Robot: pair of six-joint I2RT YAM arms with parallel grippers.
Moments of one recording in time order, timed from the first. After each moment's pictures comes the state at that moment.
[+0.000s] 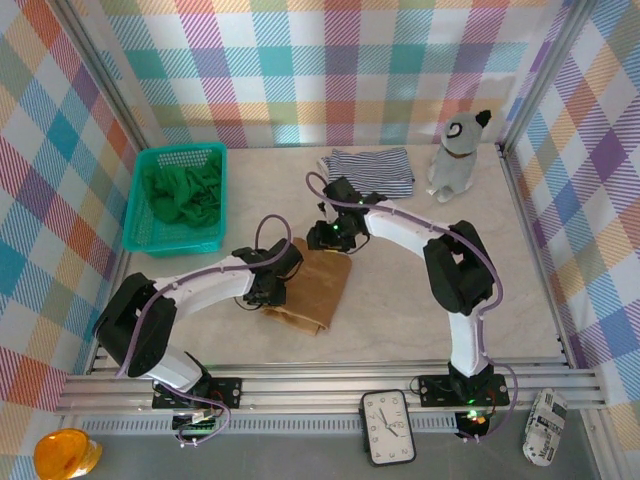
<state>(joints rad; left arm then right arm) -0.70 1.52 0.90 -0.81 -0.23 -0.68 0.64 2.00 1.50 -0.63 -0.35 0.51</state>
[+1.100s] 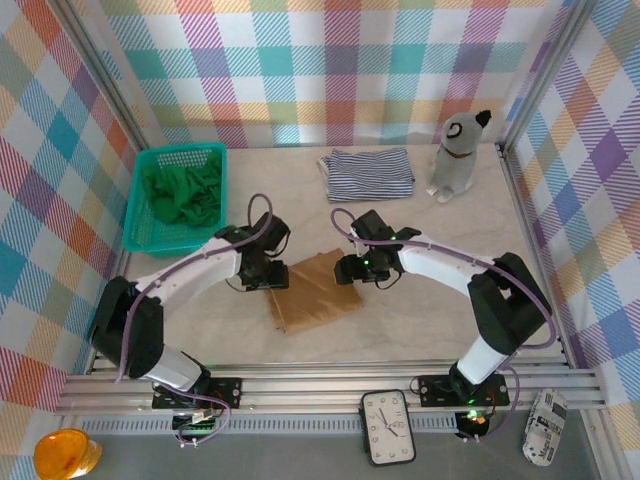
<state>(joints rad) -0.58 1.47 1.01 -0.90 0.03 -0.61 0.66 1.65 1.04 -0.56 -0.21 0.43</state>
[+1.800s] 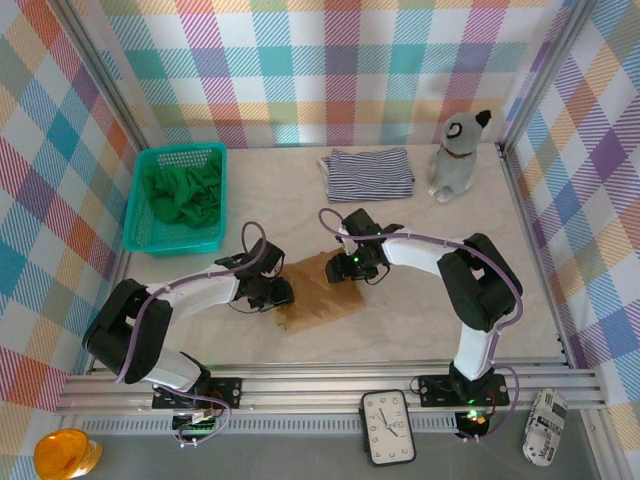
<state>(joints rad) -0.58 1.46 0.72 -0.45 0.20 -0.80 0.65 1.83 1.10 -0.47 -0.30 0.39</state>
